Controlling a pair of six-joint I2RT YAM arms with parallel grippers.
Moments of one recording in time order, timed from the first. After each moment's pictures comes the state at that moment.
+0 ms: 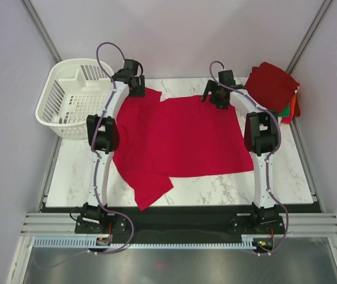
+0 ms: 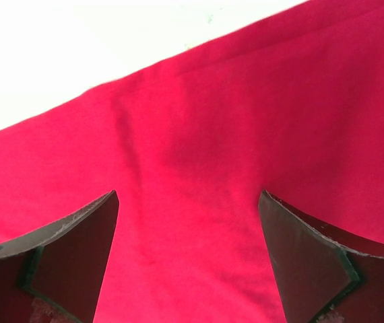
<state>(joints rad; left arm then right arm) -0.19 2.59 2.51 -0.84 -0.18 -0.20 0.17 2.39 1.98 -0.43 -0.05 0.50</state>
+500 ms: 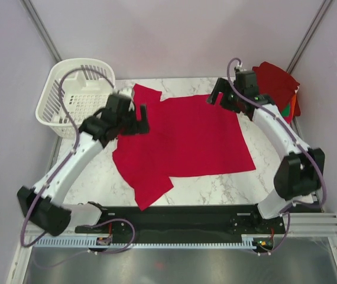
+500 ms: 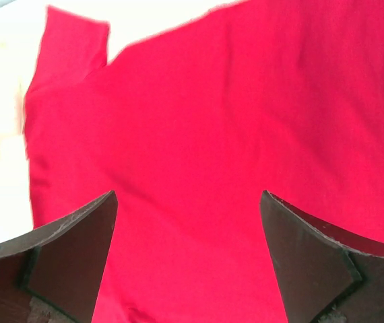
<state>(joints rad) -0.43 1.43 1.47 -0.76 -0.14 -0.37 0.21 1.74 1.55 -0.49 -0.12 0.51</state>
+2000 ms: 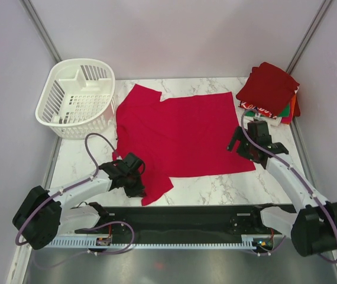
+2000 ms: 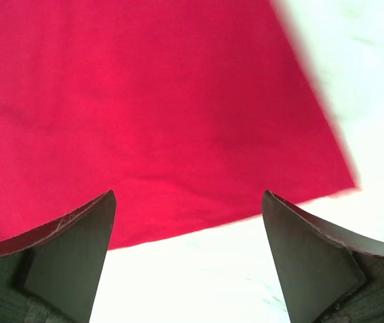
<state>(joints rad) -0.69 1.14 0.50 -0.62 0.08 -1.02 0.20 1.15 0.79 -0.53 0.05 0.56</state>
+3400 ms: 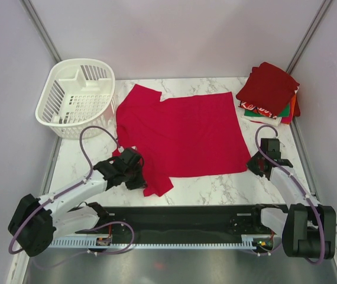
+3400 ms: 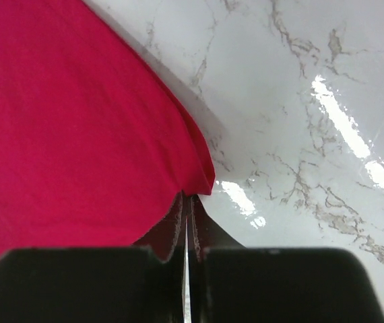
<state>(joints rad) -0.69 1.07 0.57 -0.58 0.03 -0.90 -0.07 1.09 0.49 -0.41 0.07 0.70</state>
